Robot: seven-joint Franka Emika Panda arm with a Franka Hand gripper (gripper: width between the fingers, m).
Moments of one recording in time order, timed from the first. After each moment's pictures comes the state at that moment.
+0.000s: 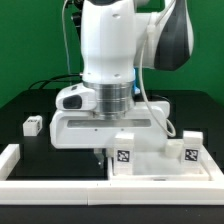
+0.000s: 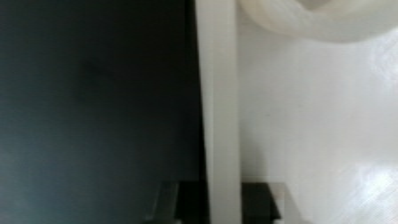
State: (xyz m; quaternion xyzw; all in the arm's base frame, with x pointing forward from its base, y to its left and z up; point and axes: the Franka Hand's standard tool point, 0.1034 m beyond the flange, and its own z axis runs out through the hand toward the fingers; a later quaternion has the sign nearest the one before) arm 0.567 -0.023 0.009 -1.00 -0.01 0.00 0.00
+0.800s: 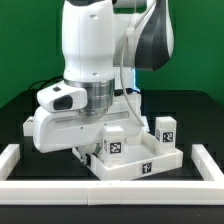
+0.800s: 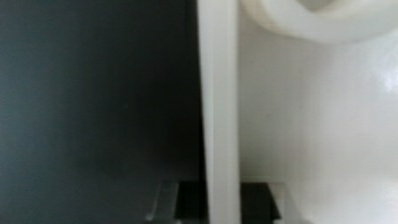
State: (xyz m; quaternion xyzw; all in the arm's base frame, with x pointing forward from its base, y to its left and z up) arm 0.553 -0.047 0.008 -0.96 -0.27 0.01 -0.02
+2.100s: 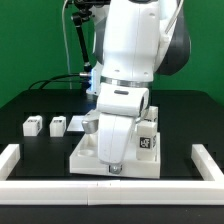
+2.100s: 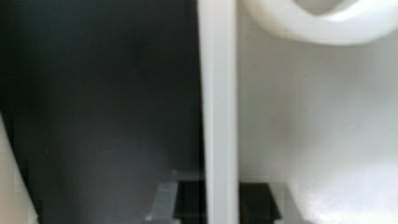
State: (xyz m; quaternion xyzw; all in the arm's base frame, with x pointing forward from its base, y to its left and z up) arm 0.583 -0.008 0.012 -0.76 -0.65 0.00 -0.07
